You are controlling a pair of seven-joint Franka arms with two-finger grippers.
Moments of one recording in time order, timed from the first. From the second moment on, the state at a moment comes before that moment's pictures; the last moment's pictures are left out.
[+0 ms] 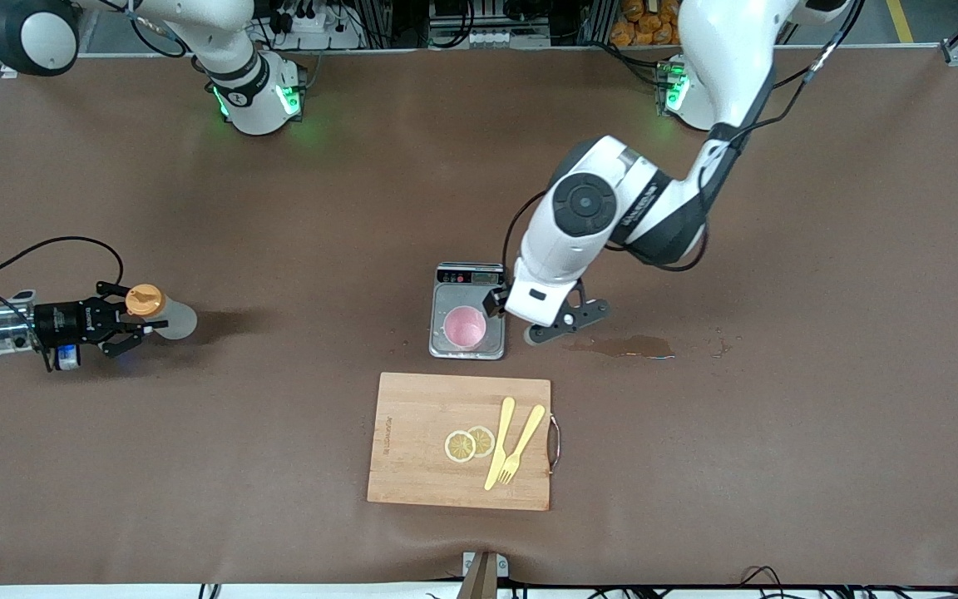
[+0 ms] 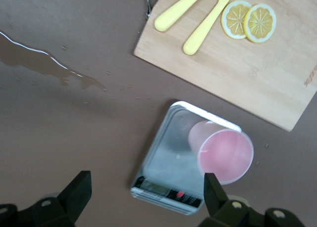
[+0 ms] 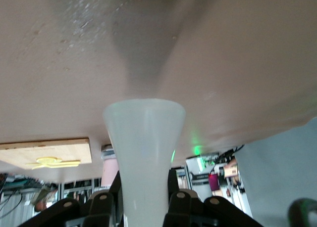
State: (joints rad) left arm -0.48 0.53 -0.19 -1.46 -0.06 2.02 -0.96; right arm -0.44 0.75 0.03 -1.44 0.70 1.39 0.82
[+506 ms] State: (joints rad) left arm -0.29 0.39 -0.19 -1.54 -0.09 1.85 -0.53; right arm -0.26 0.58 0.03 -1.44 0.64 1.45 1.13
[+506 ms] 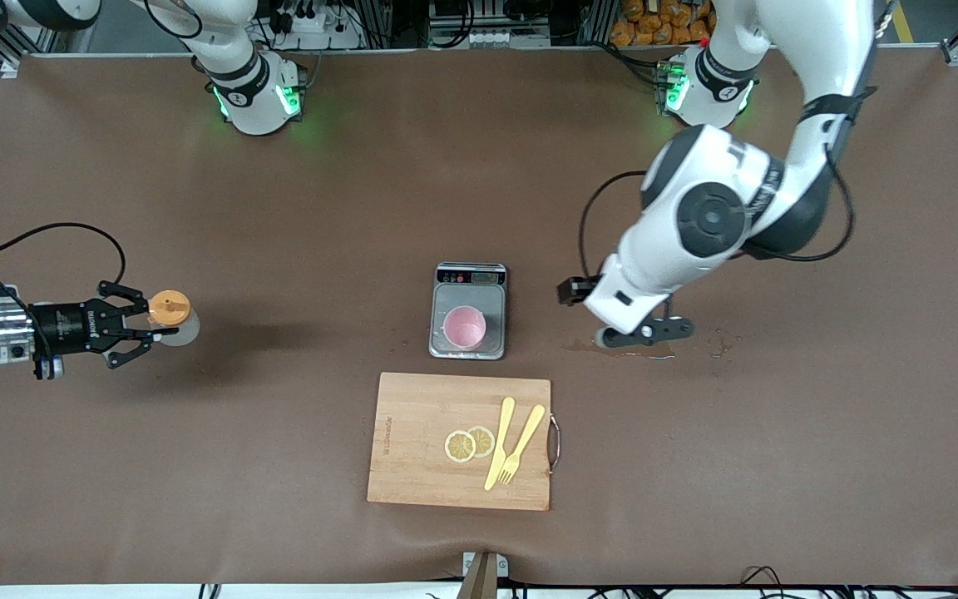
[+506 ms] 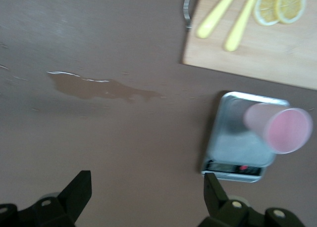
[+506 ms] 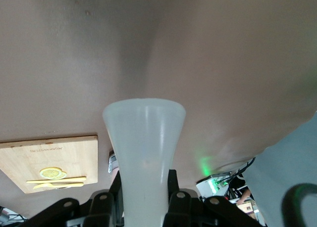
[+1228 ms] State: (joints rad) left arm -0.19 0.08 -0.19 -1.83 -0.10 1.75 -0.29; right arm -0.01 0.51 0.03 -1.44 0.50 1.56 1.48
